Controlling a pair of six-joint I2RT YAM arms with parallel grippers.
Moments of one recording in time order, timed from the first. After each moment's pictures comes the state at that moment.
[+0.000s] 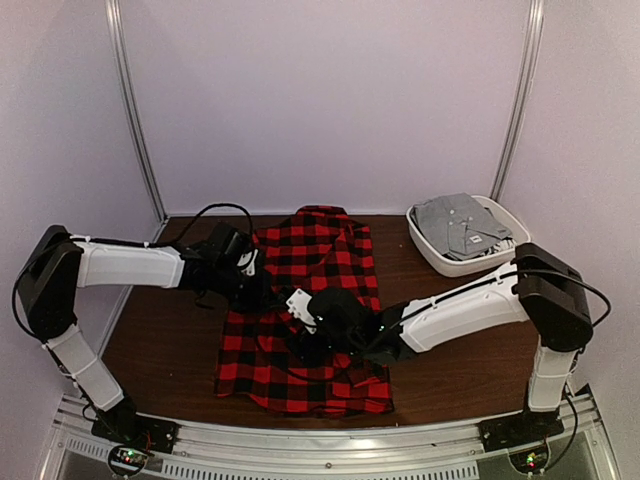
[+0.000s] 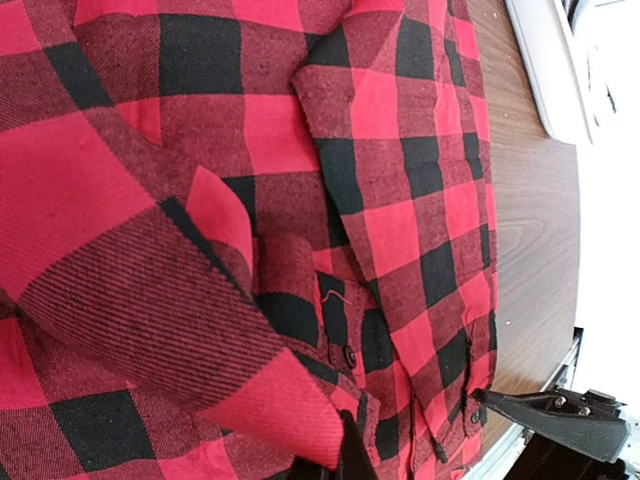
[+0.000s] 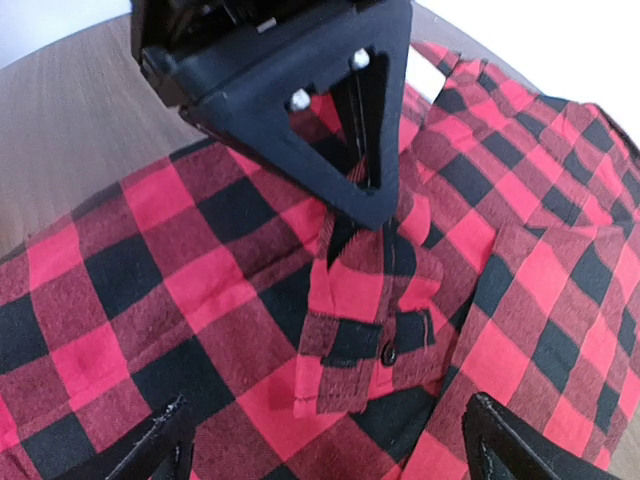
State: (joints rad) left arm -0.66 1.65 0.98 -0.22 0.30 -0.77; right arm 1.17 1.90 1.12 0.16 0.32 0.05
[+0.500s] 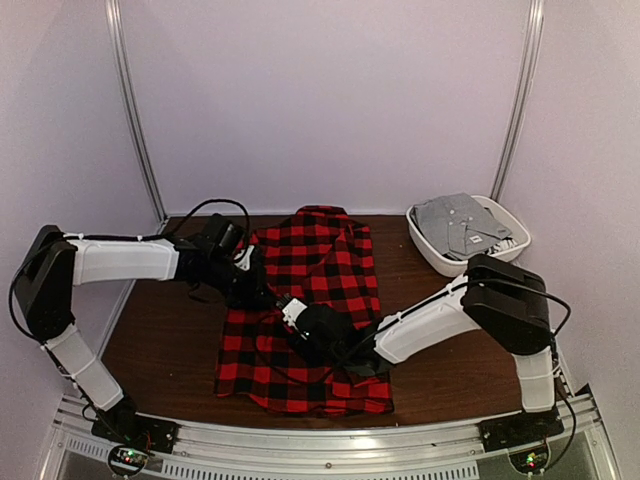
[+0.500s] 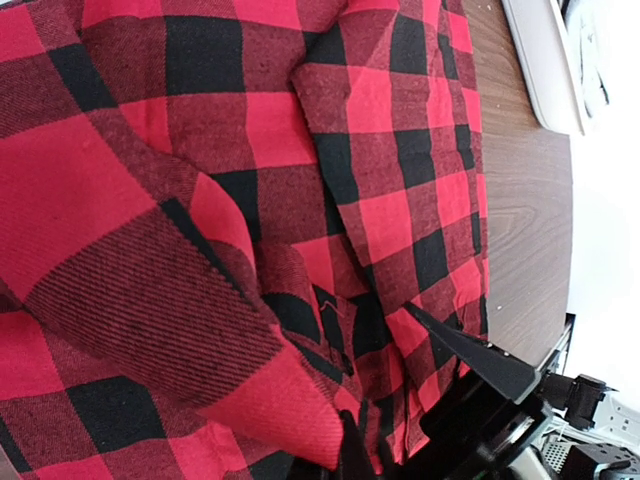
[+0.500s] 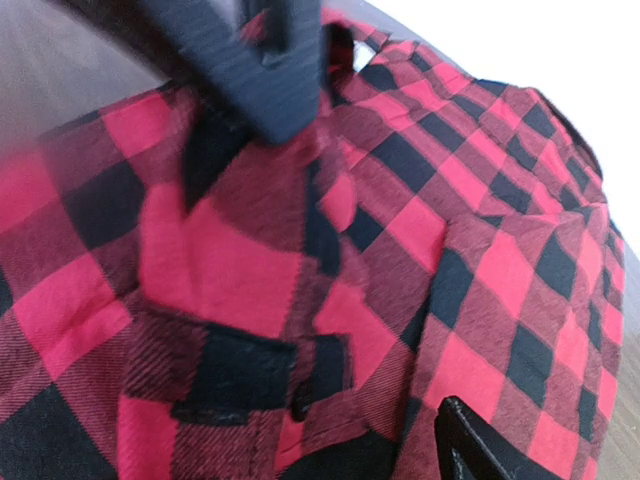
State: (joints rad) left arm -0.61 1.64 1.03 -0.31 0.37 -0.73; right arm 1.17 2.11 1.17 0.32 0.54 -0.02
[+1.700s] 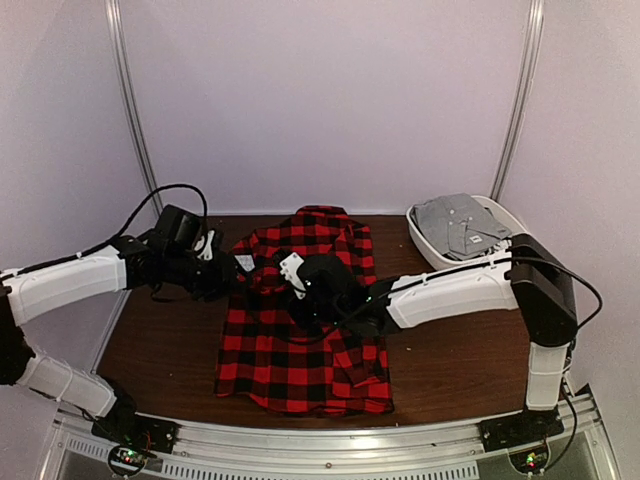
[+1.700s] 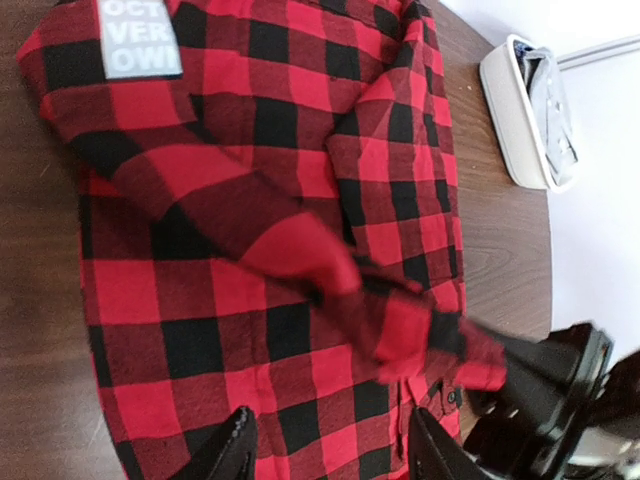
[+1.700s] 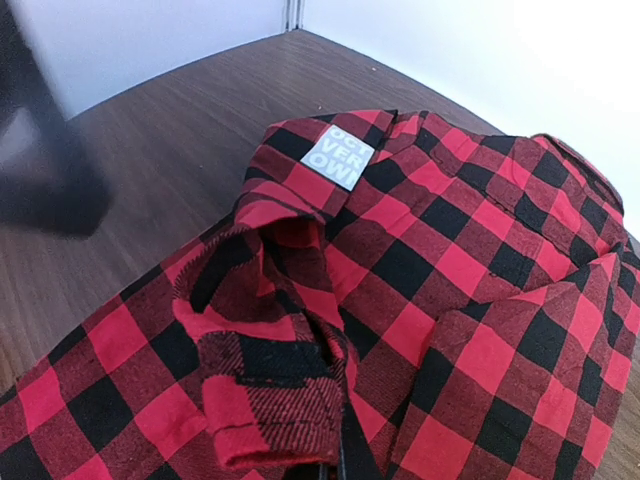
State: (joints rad) left arm -0.56 1.32 0.93 -0.40 0.26 -0.75; right arm 1.12 1.97 1.32 0.14 0.37 0.08
